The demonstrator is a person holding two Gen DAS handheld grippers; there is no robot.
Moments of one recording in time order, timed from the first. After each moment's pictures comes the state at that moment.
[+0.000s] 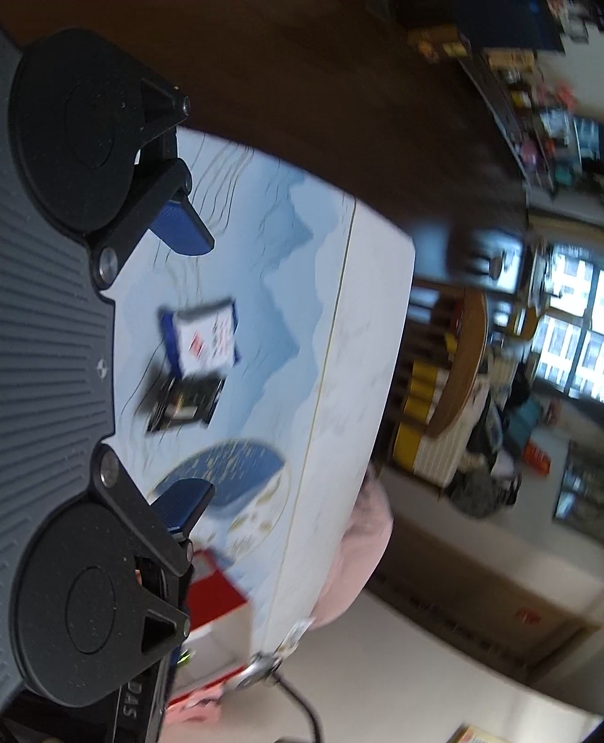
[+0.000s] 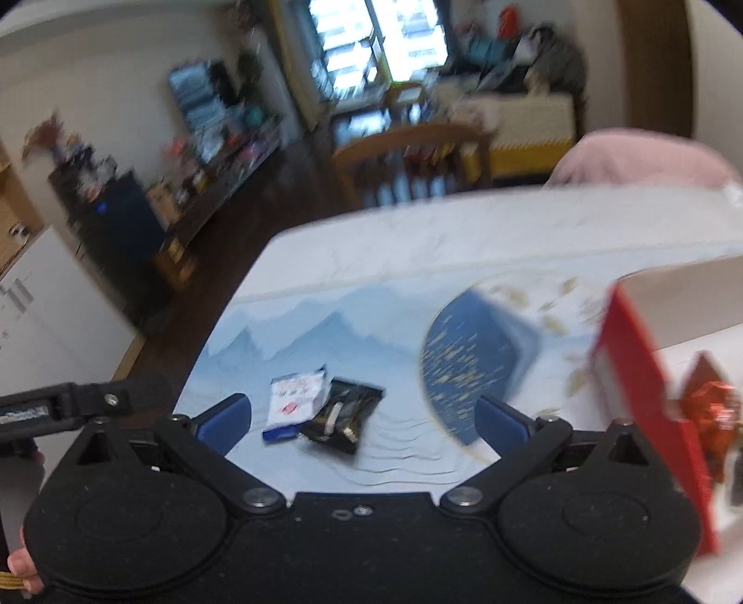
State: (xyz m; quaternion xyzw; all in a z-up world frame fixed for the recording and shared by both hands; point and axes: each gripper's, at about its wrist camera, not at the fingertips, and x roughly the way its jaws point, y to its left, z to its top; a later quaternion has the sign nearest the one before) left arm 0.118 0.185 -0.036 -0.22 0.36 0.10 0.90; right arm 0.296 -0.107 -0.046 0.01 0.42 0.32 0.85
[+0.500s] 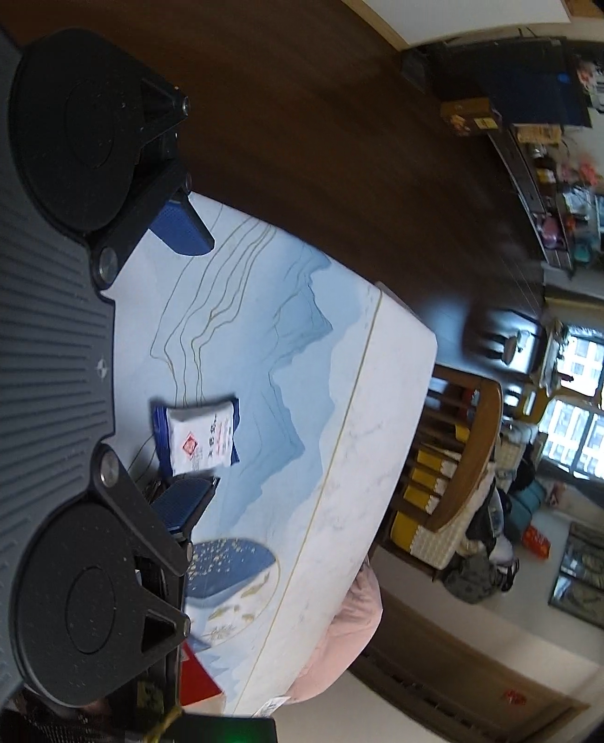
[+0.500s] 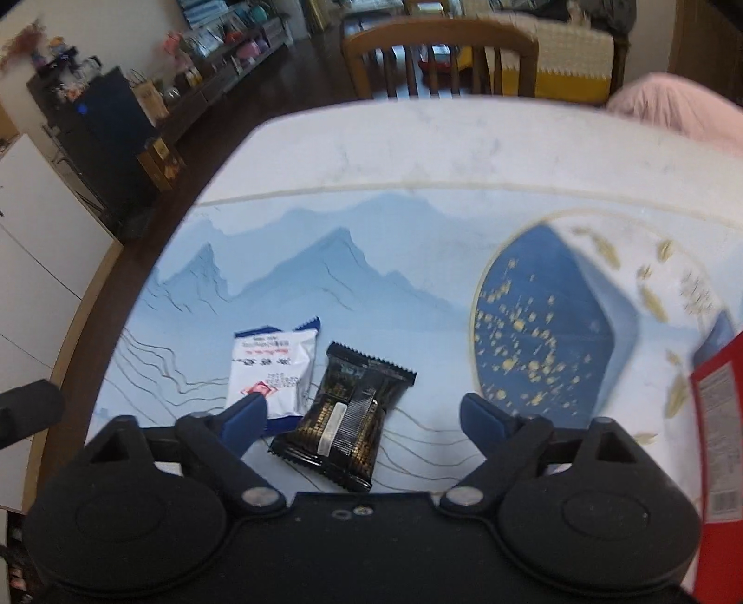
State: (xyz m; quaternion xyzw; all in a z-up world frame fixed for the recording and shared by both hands) left arm 0.124 0.219 -0.068 -0.23 0.39 0.20 0.87; right arm 0.347 -0.017 -0.122 -0.06 0.51 0.31 0.80
